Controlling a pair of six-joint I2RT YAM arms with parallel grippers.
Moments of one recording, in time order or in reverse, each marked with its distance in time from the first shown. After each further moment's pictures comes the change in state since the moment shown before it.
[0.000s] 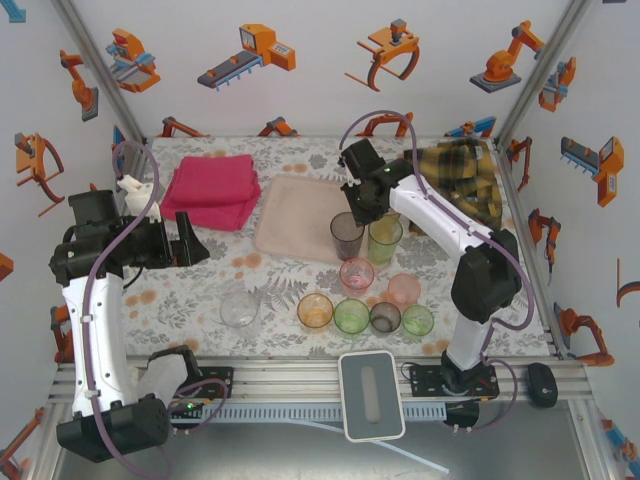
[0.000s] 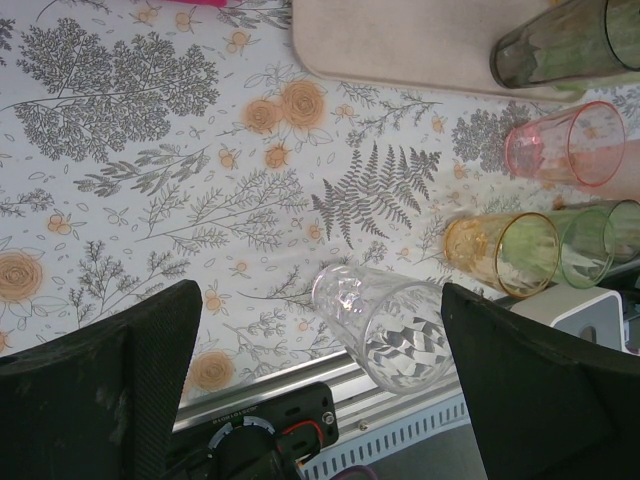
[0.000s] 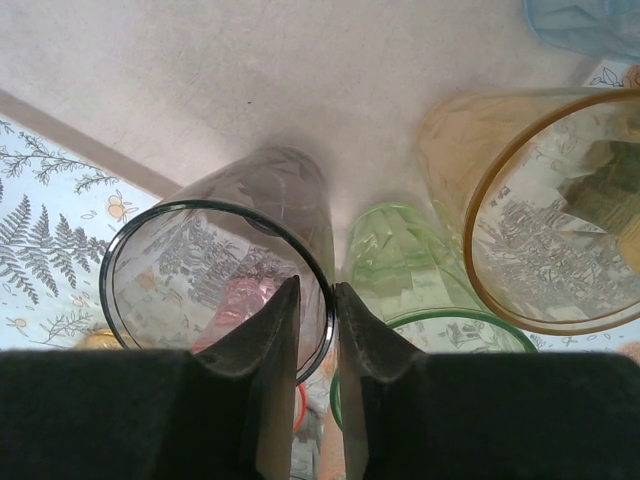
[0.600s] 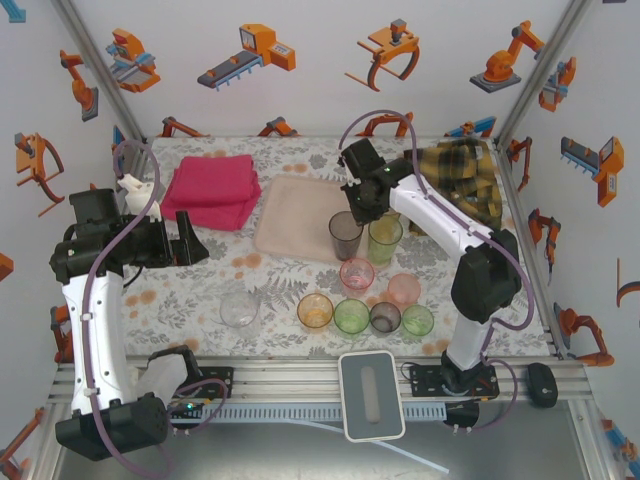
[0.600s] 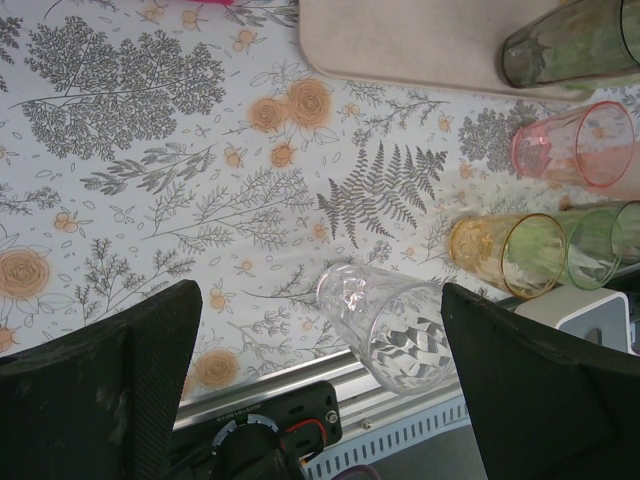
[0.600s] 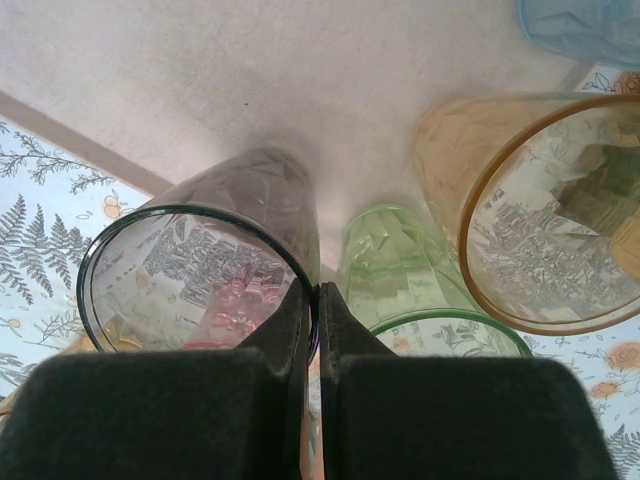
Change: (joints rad) left arm -0.006 0.009 0.005 0.000 -0.015 0.001; right arm 0.000 0.000 0.003 0.000 0.004 -0.010
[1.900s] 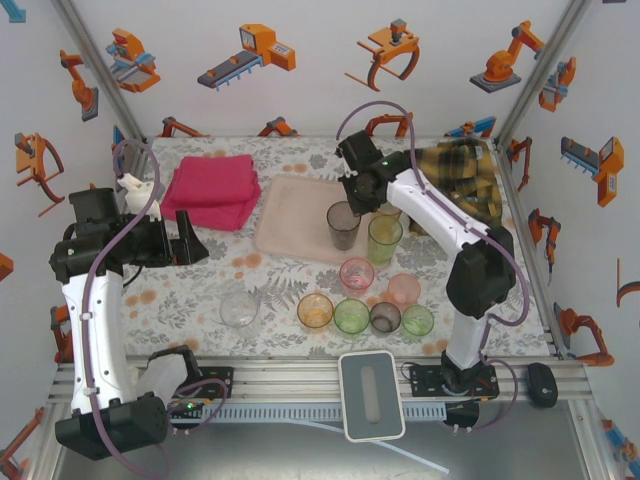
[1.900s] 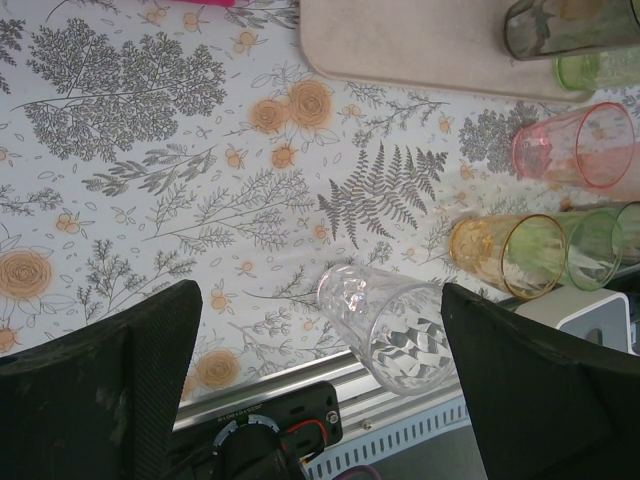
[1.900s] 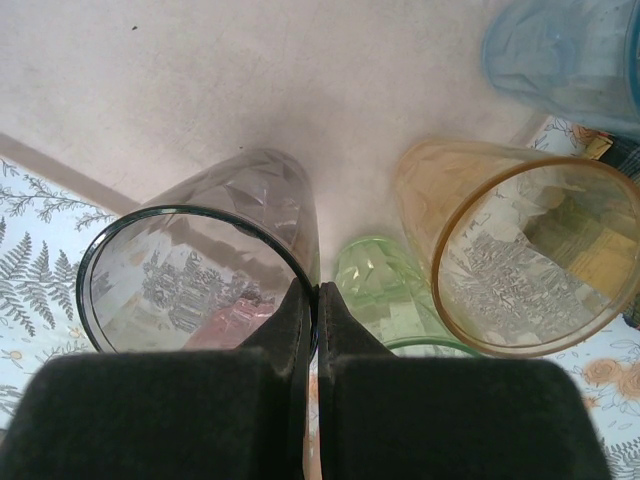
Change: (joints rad) left arm -0.001 0.004 0.006 0.000 -0.003 0.000; right arm 0.000 0.037 0.084 0.000 0.039 -0.012
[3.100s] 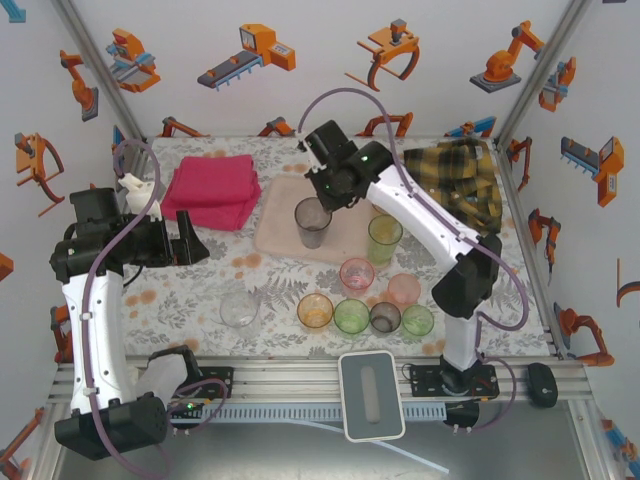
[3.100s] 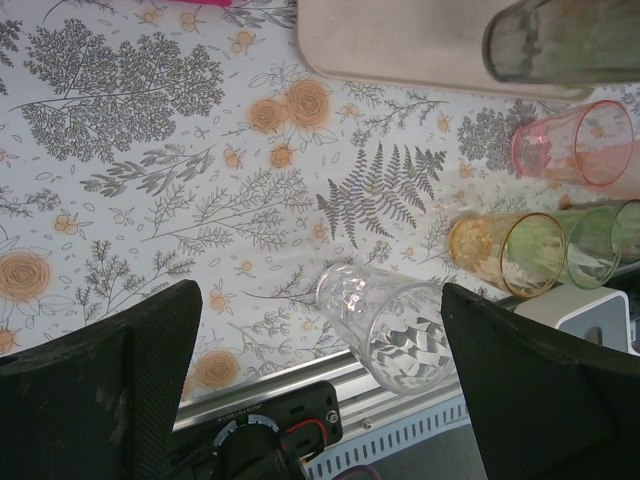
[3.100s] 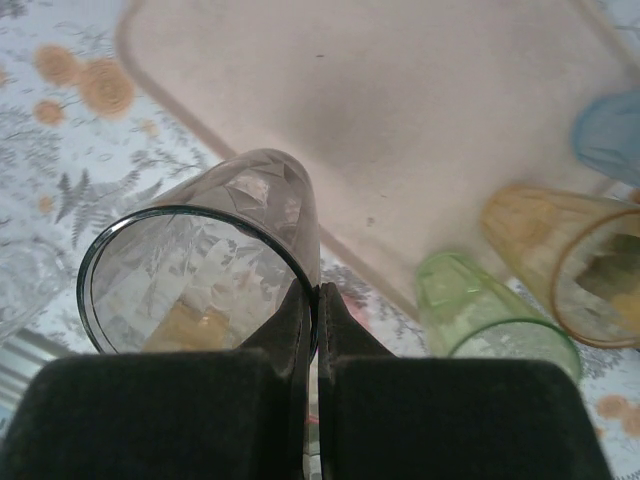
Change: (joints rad) left arm -0.006 0.000 0.000 0.000 0.000 0.000; right arm 0.156 0.070 0.317 -0.176 -0.022 -0.012
